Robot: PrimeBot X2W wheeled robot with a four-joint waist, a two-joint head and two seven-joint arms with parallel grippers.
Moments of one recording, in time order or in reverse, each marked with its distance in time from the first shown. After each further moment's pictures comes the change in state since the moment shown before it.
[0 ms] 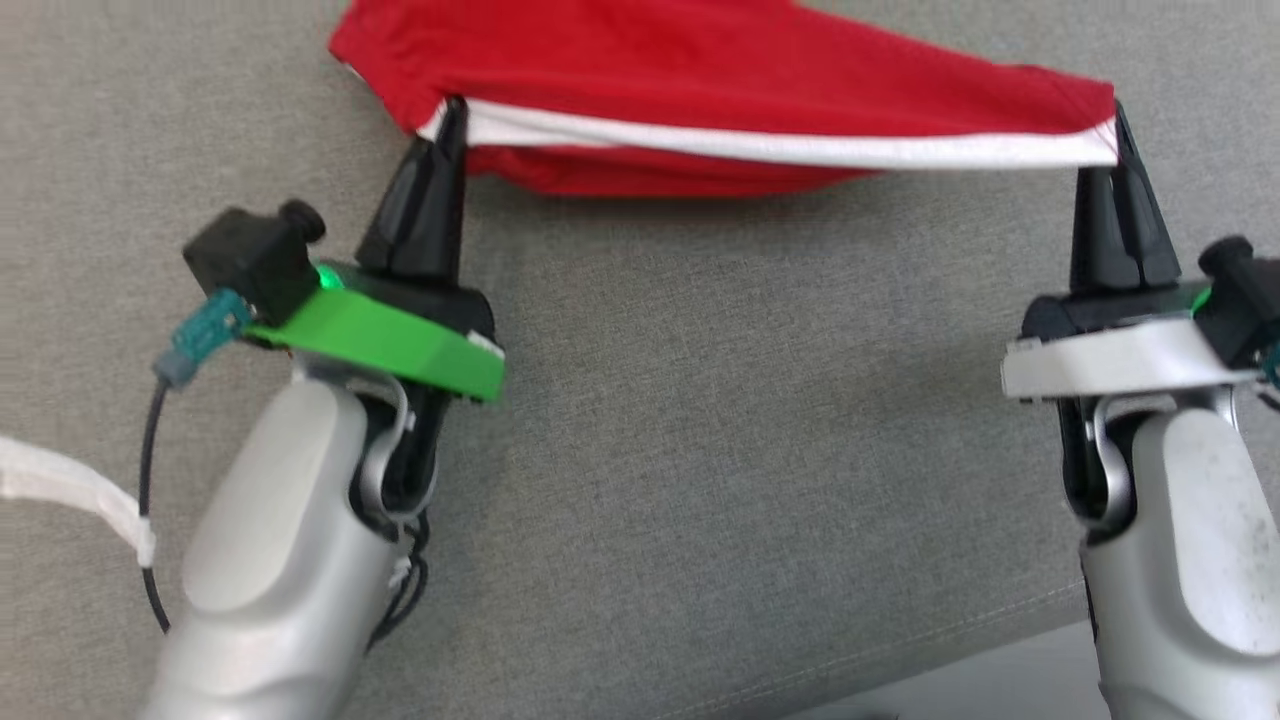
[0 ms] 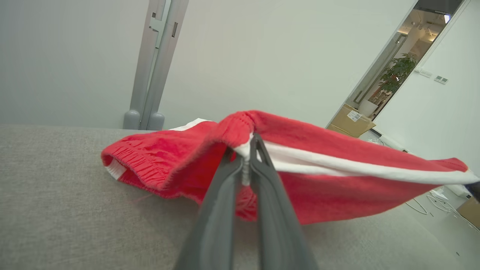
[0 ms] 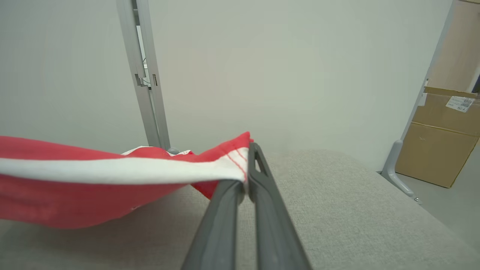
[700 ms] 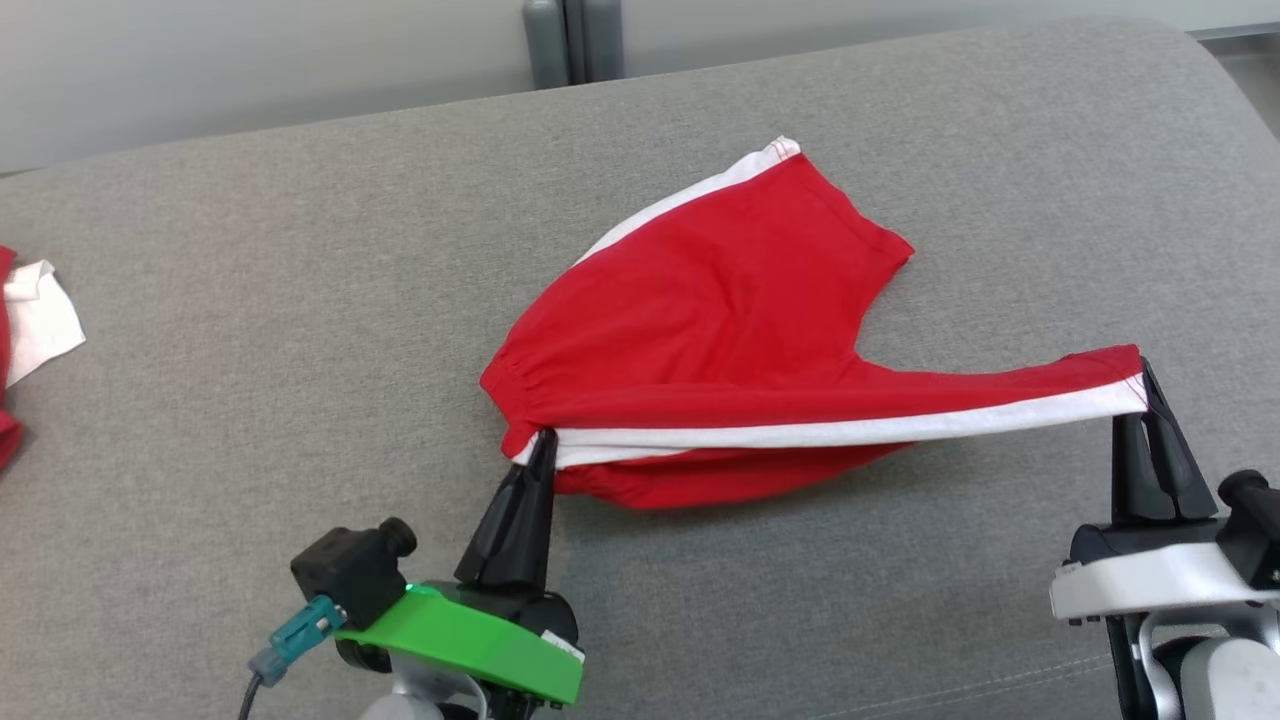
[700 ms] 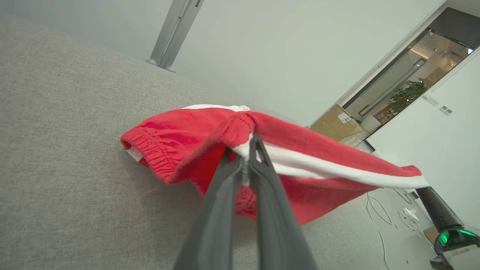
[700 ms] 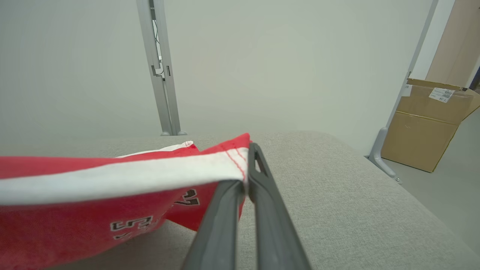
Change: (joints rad) left arm 0.577 -0.023 -0.063 -0.393 -0.096 0.141 0.087; right arm 0.462 0.000 -0.063 -0.235 -0.021 0.000 0.069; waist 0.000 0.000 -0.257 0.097
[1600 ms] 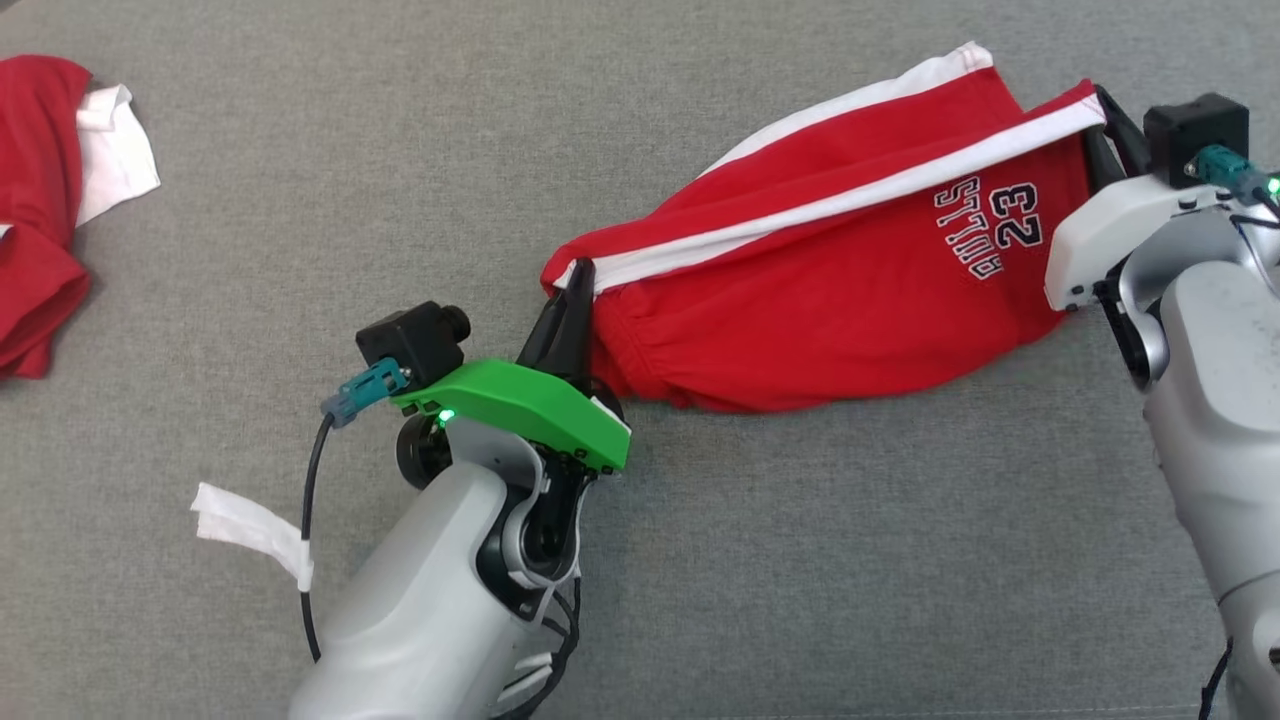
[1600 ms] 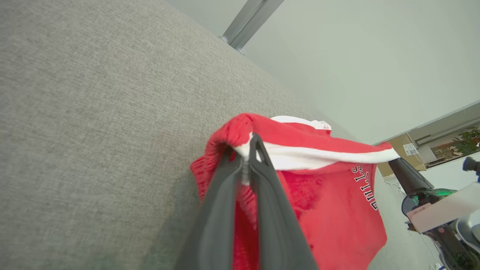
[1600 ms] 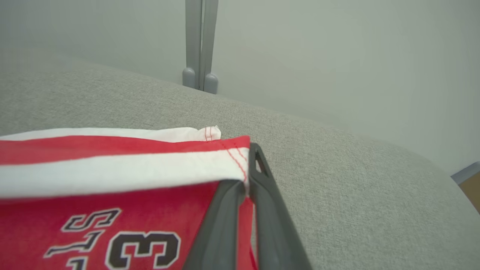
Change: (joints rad) left arm -0.475 -0.101 -0.125 0.449 -0.289 0.093 -0.028; right arm -0.830 -0.218 0.213 0.901 -0.054 0.000 0.044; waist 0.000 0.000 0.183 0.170
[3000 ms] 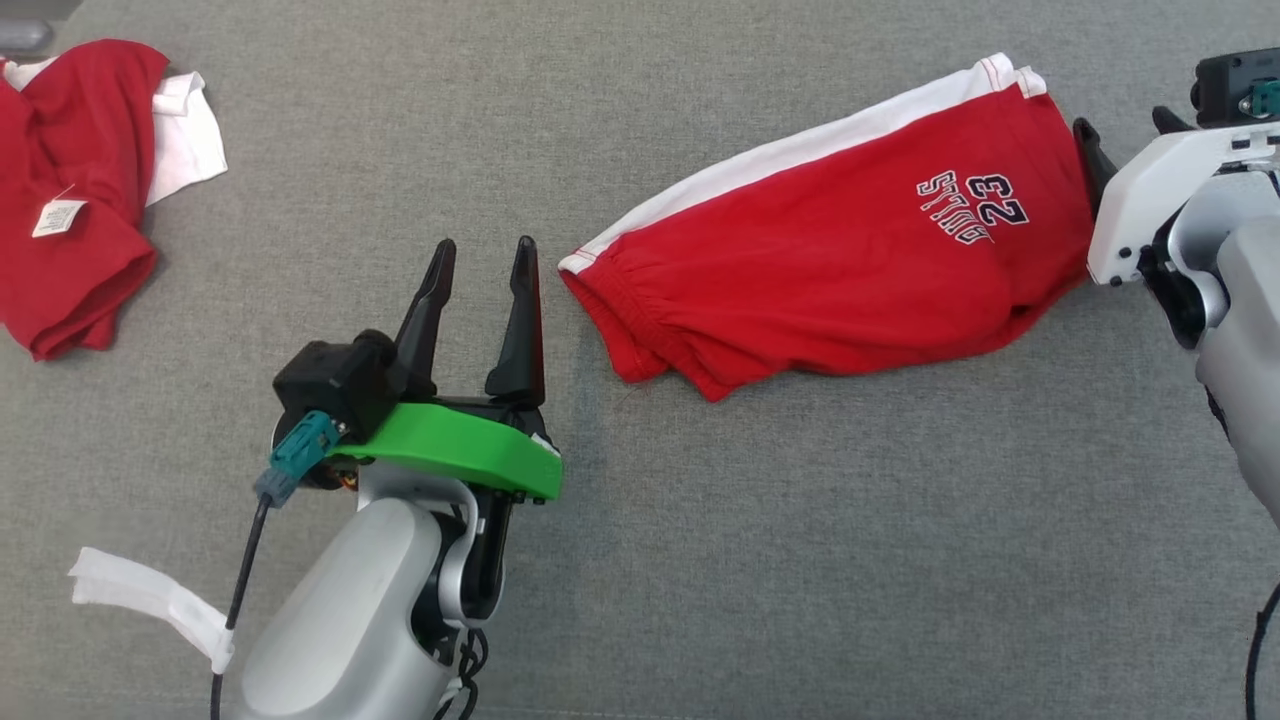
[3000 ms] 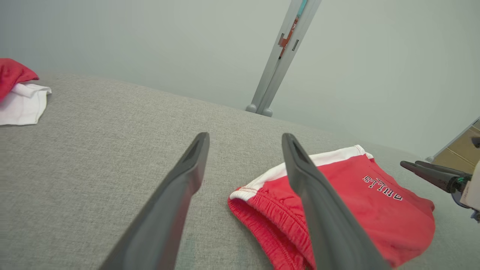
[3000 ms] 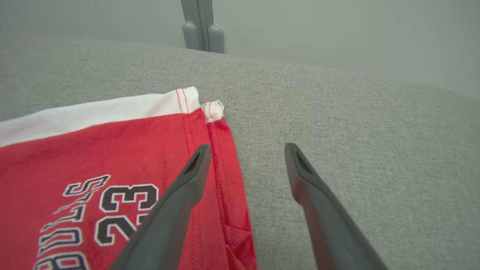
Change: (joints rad) left arm 0.088 0.133 0.045 -0.210 0.324 0.082 -0.059; right arm -0.217 -0.118 0.357 0.324 0.479 0.000 0.130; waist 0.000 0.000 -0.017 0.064
